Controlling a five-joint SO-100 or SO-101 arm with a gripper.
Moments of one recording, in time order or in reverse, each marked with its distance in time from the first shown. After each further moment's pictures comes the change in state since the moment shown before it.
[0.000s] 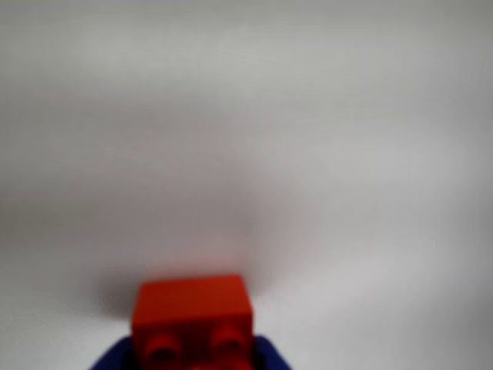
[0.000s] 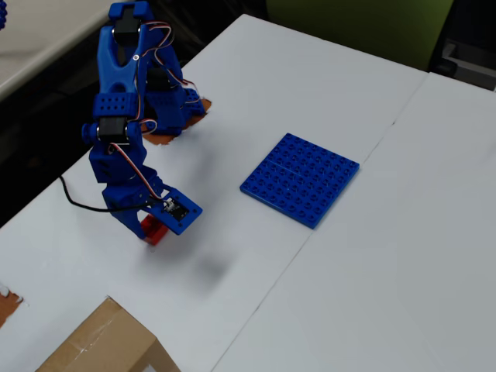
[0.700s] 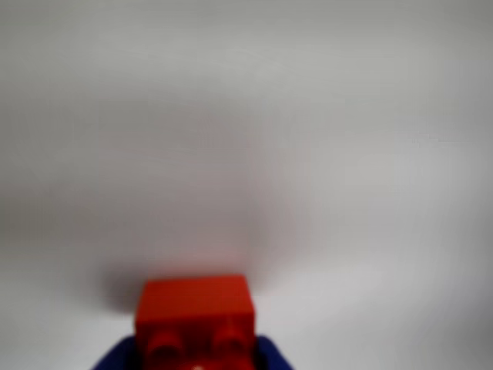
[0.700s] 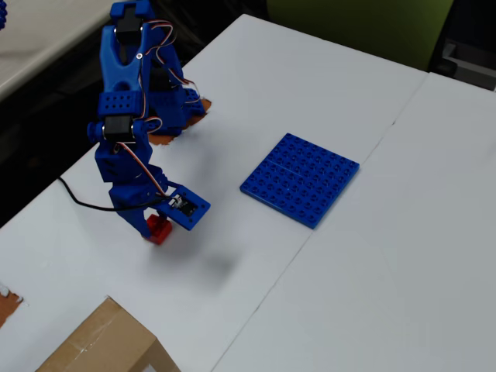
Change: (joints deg) arm -2.9 1.3 0.1 1.3 -2.2
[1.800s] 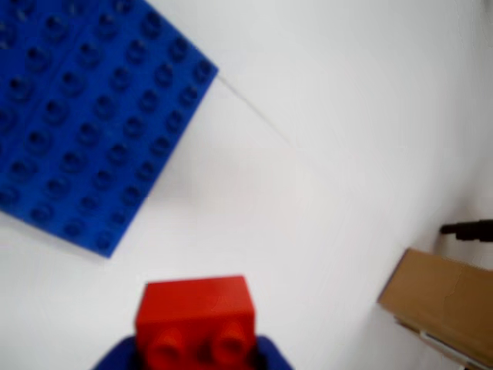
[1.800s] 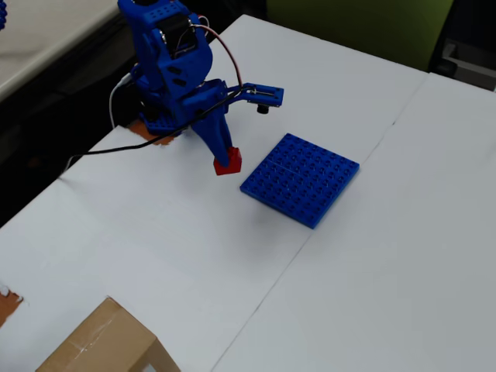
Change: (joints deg) arm -31.8 28.7 -0.7 15.2 3.5
